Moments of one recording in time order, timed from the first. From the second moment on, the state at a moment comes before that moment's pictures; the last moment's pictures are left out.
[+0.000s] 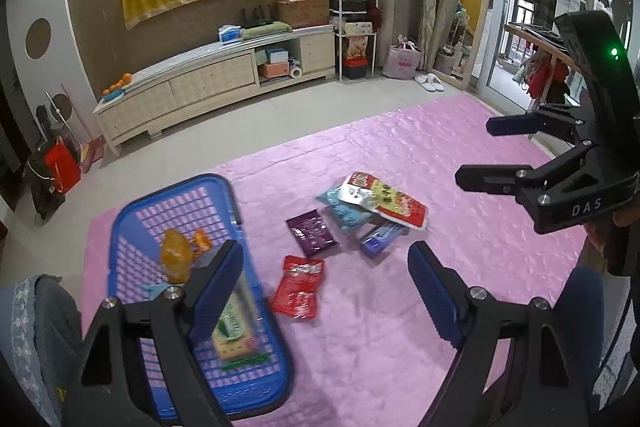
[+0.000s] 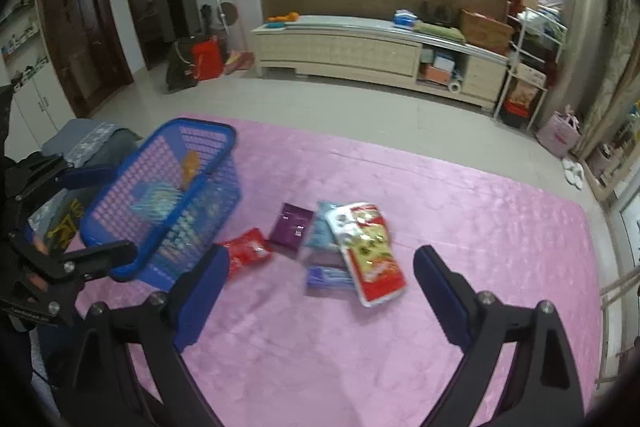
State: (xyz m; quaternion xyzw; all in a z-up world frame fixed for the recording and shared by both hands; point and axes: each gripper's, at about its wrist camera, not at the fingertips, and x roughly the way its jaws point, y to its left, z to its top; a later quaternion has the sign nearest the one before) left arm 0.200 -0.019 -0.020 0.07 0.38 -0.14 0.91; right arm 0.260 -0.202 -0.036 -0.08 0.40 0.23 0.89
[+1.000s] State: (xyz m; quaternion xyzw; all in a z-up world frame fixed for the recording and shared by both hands) left arm 0.306 -0.068 -0.161 -0.02 0.49 -0.10 0.86; right arm 0.380 -0.215 -0.179 -0.15 0.47 0.34 0.80
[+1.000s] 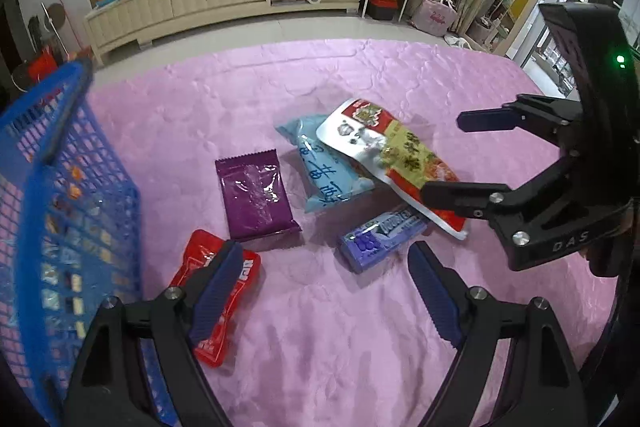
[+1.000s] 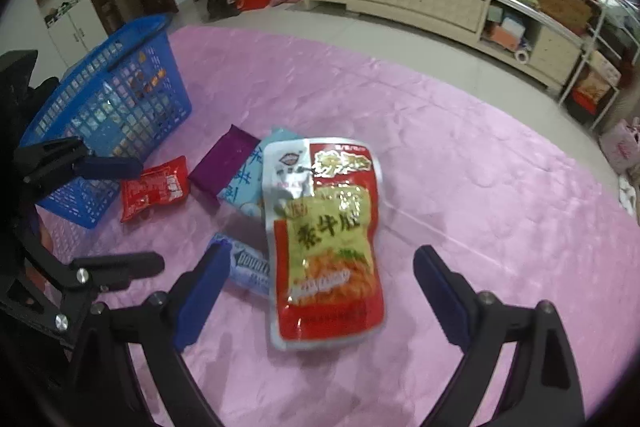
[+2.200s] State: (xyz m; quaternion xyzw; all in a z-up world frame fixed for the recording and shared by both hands) left arm 0.344 -0.096 -0.147 -0.02 0.50 -0.11 0.86; right arm 0.366 -0.270 -0.144 -0.04 0.43 0.24 0.87
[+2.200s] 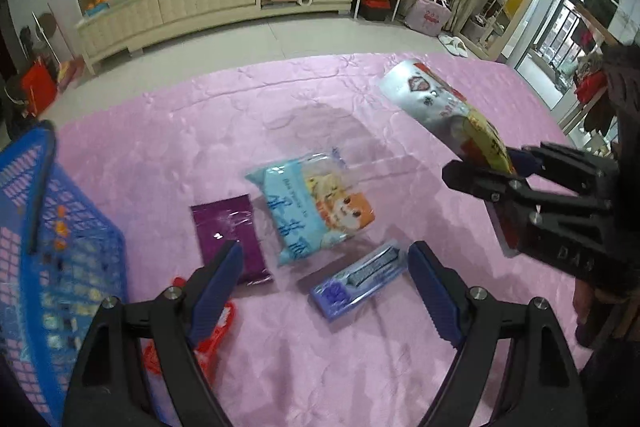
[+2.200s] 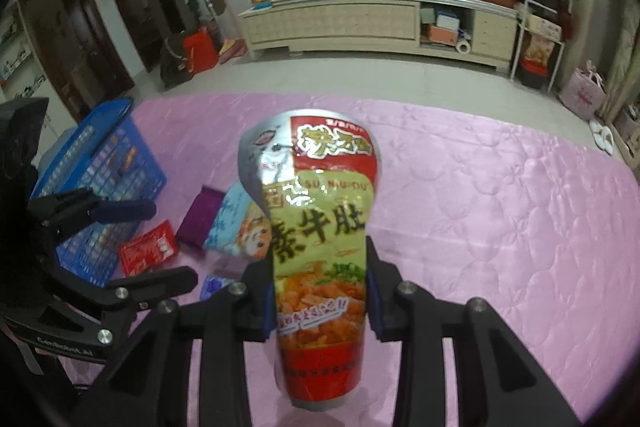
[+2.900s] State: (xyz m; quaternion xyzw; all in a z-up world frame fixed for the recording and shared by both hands) left arm 0.413 -0.110 -0.190 -0.03 0.55 -0.09 0.83; right arm 0.392 -0.273 -0.175 -0.04 0.47 0.21 0.85
